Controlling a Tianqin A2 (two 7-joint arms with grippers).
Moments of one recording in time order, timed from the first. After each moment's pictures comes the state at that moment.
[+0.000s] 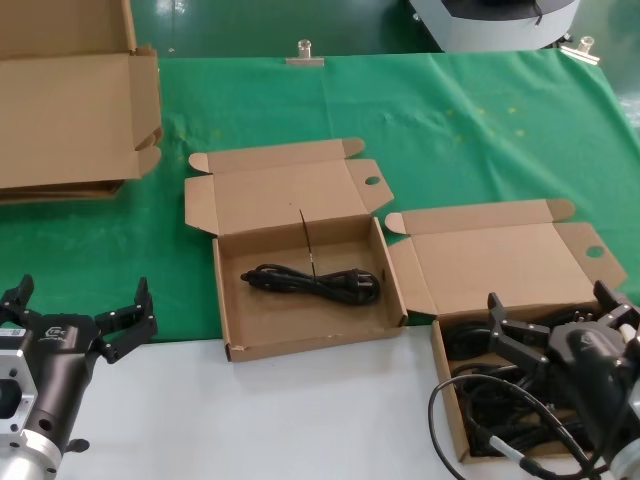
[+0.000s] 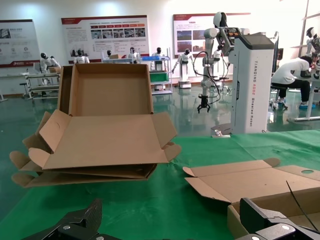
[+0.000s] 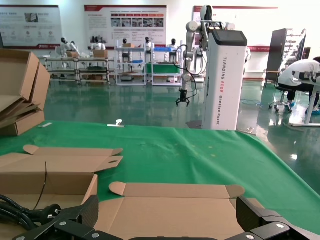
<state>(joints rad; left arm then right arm) 0.00 -0.30 1.60 -1.60 -1.80 0.00 0.00 0.01 0.30 -1.60 1.60 1.77 -0.02 0.02</state>
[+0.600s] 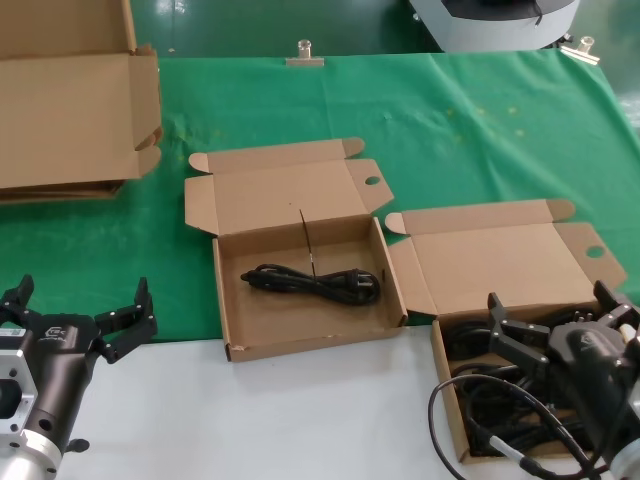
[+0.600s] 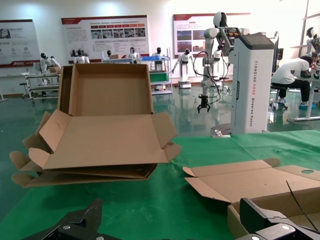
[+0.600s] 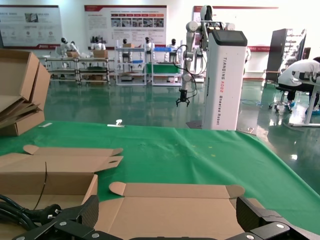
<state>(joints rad) 0.00 -0.30 1.60 -1.60 -1.80 0.00 0.00 0.01 0.30 -1.60 1.60 1.77 -0.02 0.02</state>
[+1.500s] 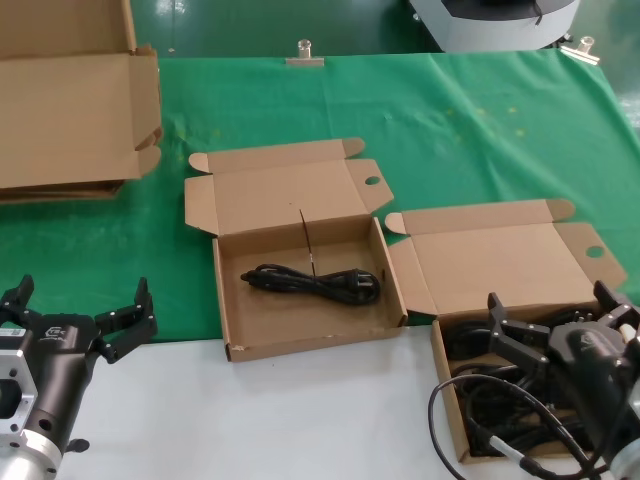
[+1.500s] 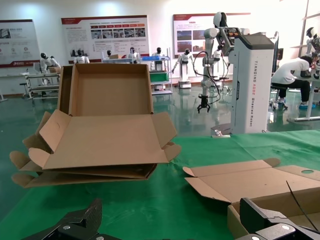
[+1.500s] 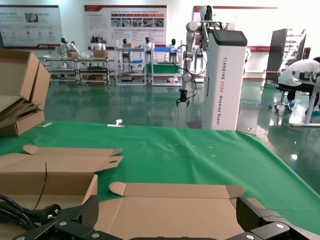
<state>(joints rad) 0.00 -0.30 1.60 -1.60 -1.80 0.00 0.00 0.01 0.30 -1.60 1.60 1.77 -0.02 0.02</state>
